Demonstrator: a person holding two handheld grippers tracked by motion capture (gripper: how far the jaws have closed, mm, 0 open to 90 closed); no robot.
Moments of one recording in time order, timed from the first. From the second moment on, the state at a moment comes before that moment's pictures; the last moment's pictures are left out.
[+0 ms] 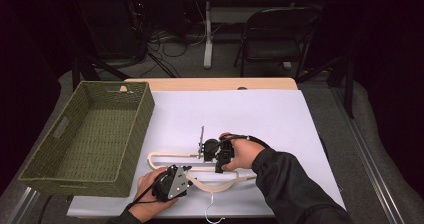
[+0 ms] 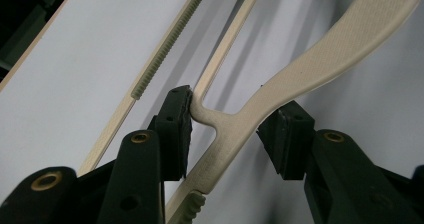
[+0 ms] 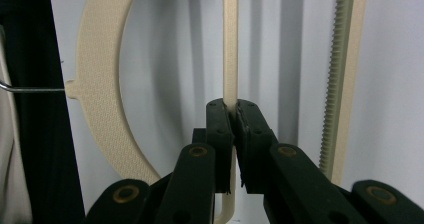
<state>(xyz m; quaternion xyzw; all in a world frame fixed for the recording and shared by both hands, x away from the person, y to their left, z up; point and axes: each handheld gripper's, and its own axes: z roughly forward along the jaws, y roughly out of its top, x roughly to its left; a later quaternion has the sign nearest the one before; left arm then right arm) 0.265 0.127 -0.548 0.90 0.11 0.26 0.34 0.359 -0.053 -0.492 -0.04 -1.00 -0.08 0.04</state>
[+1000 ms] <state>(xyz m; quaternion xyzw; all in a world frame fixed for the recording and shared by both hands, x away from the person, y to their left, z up) 0.266 0.127 -0.537 0.90 0.13 0.25 0.34 0.360 -0.054 -0.490 -0.04 -0.99 -0.09 0.03</state>
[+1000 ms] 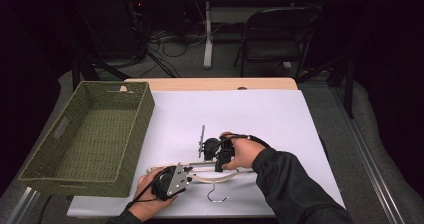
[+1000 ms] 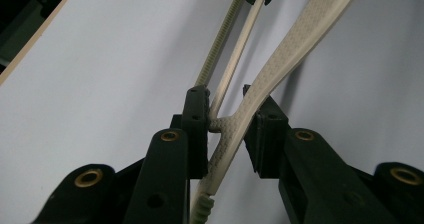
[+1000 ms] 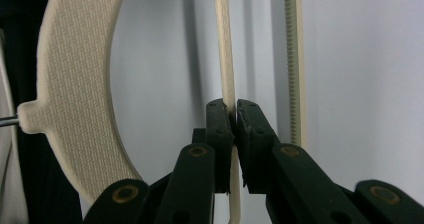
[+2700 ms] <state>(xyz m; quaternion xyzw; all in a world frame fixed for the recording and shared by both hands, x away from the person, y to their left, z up) 0.283 0.120 -0.513 0.90 0.11 0.31 0.28 0.370 -0.132 -0.442 -0.14 -0.97 -0.17 -0.12</state>
